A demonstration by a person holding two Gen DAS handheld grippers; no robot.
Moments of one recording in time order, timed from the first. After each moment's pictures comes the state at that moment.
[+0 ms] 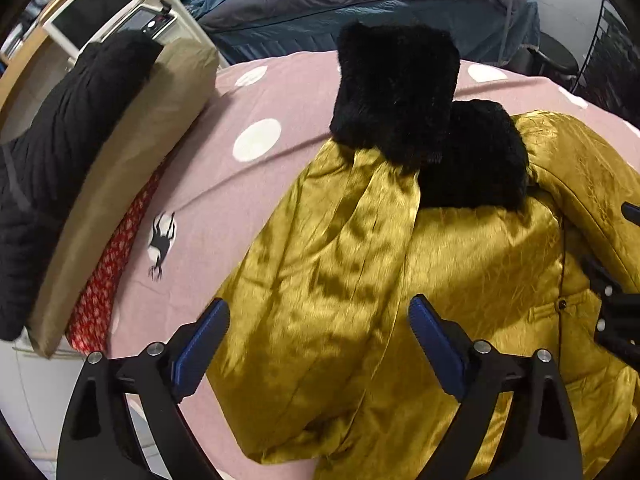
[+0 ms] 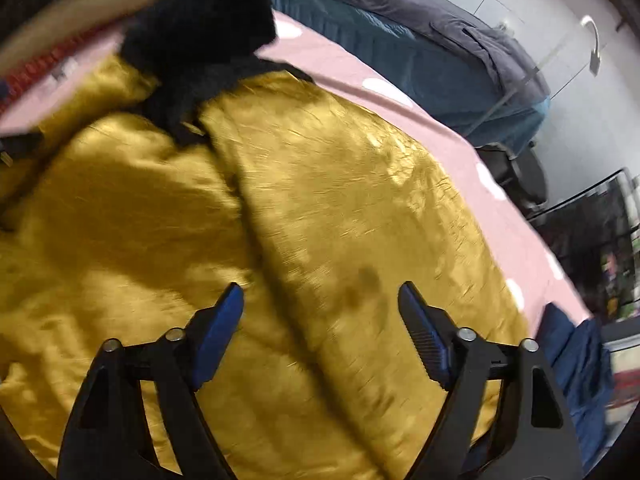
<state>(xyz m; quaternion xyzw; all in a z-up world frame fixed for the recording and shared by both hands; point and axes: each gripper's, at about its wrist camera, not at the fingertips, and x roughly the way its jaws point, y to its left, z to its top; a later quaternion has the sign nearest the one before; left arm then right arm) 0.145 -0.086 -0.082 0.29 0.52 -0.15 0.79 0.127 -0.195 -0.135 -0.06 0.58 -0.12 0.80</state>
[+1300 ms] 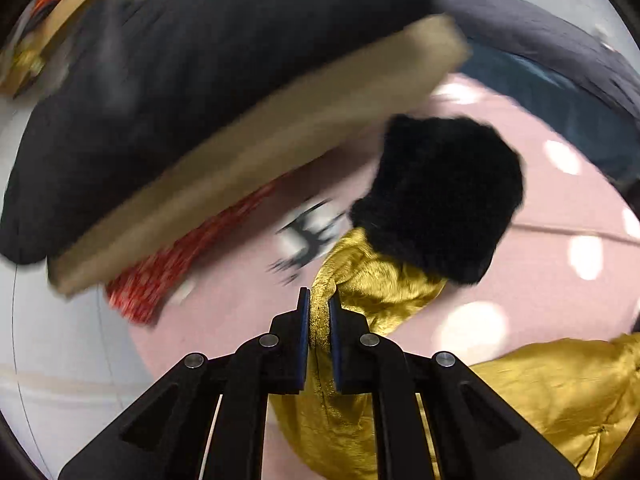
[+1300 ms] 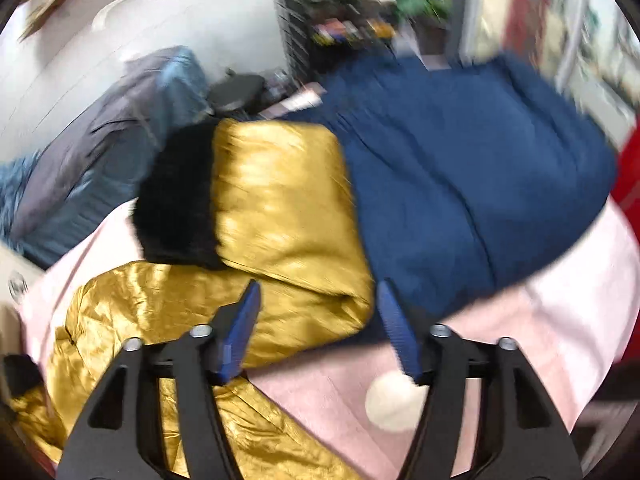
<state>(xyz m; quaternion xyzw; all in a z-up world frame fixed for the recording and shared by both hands) 0.276 0.080 -0.063 0.13 0.55 0.06 0.83 -0.194 -0.386 -0.028 0.33 0.36 -0.51 0.71</state>
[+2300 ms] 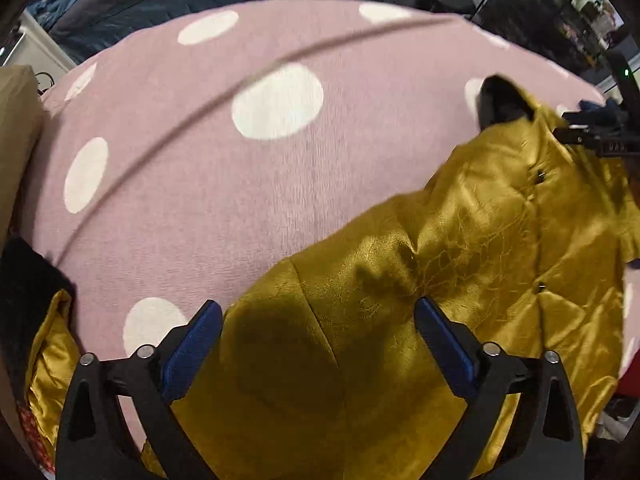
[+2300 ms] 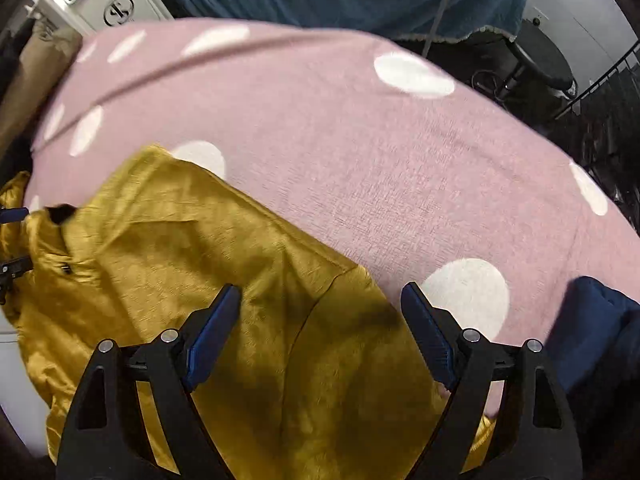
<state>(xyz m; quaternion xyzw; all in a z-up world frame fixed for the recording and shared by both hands) 0.207 -0.142 -0.159 0.29 0.60 -0.35 0.66 0.145 -0.396 -0.188 0.16 0.64 -0.10 0.74</state>
